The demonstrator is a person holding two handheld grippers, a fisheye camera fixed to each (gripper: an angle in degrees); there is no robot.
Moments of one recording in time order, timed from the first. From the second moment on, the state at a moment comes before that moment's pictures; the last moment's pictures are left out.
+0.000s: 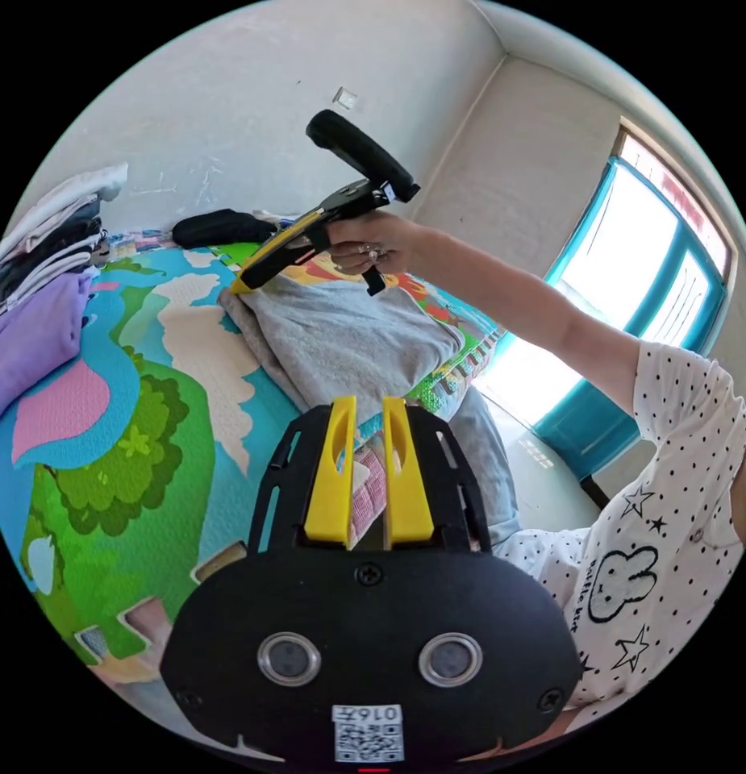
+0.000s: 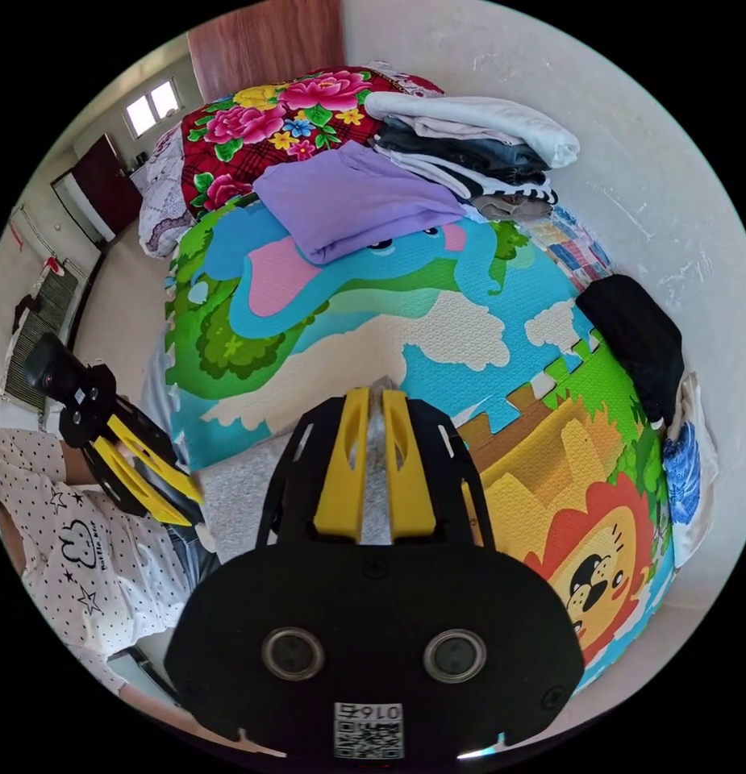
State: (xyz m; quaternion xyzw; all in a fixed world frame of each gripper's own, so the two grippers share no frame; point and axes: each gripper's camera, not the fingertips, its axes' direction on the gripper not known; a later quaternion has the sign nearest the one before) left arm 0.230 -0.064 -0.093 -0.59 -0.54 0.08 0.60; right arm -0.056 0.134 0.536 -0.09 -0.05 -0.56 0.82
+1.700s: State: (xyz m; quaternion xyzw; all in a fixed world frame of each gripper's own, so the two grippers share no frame) left arm 0.275 0.056 -0.159 -0.49 -0.58 0.10 0.64; right arm -0.156 0.319 0.497 0.04 0.09 -0.61 0.78
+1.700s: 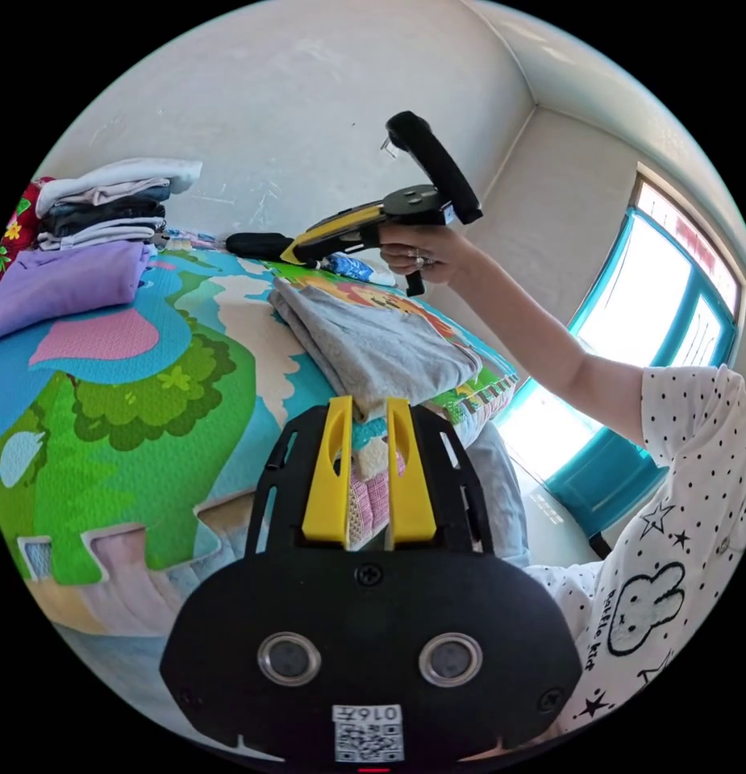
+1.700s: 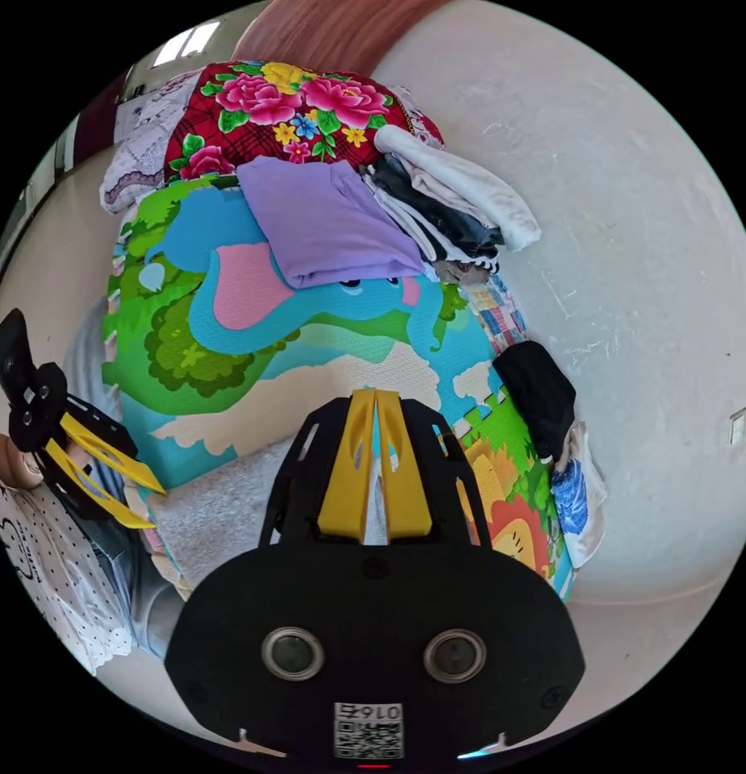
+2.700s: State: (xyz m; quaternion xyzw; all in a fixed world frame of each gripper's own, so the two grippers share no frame) left arm 0.299 0.077 -0.084 -0.50 -0.59 0.13 0.62; right arm -0.072 0.451 0.473 0.03 0.10 -0.58 0.80
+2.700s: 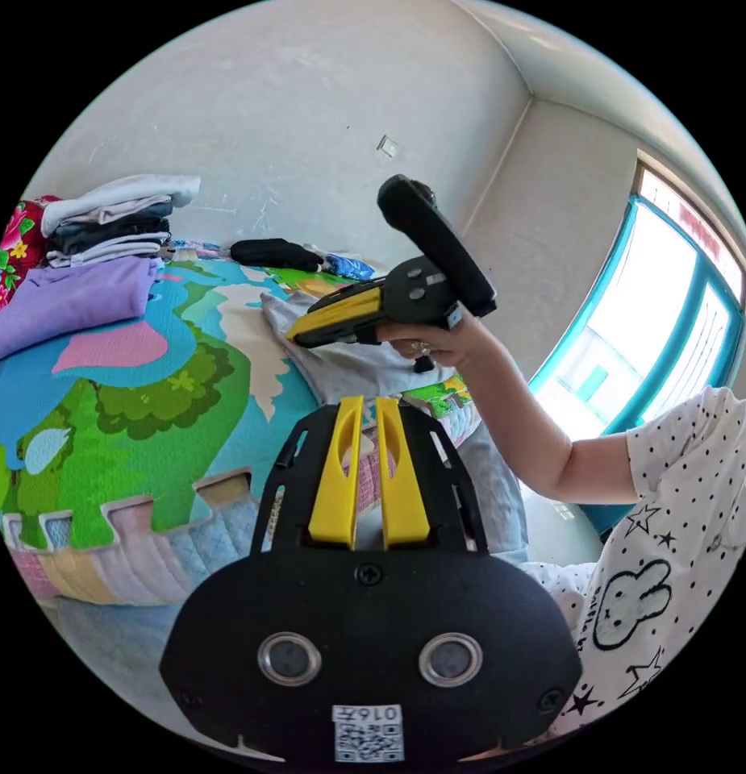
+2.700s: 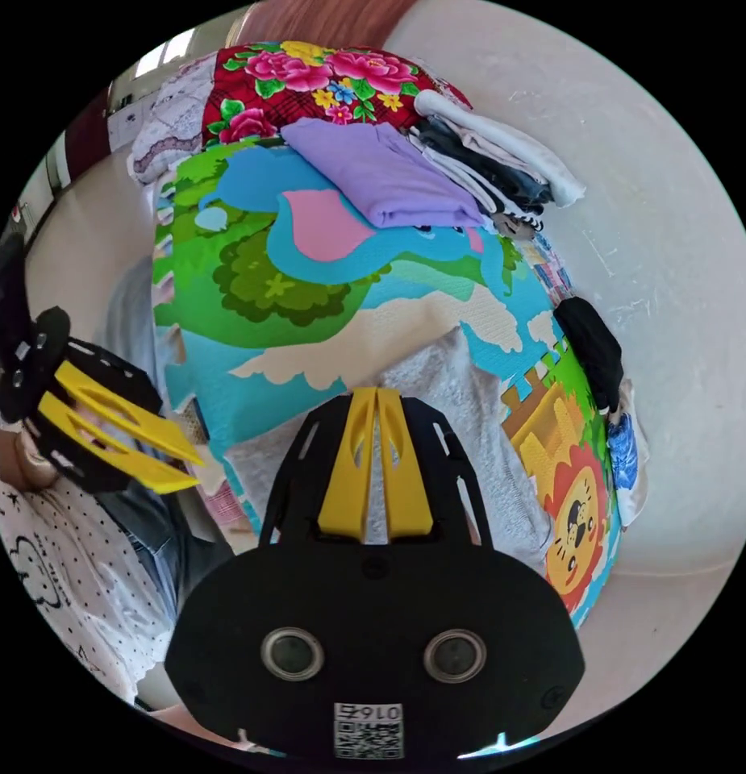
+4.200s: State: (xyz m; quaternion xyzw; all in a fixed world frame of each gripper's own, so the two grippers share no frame) left arm 0.269 0.014 -0.023 -0.52 -0.65 0.19 0.52; right arm 0.339 0.522 0.284 0.17 0.03 -0.27 0.95
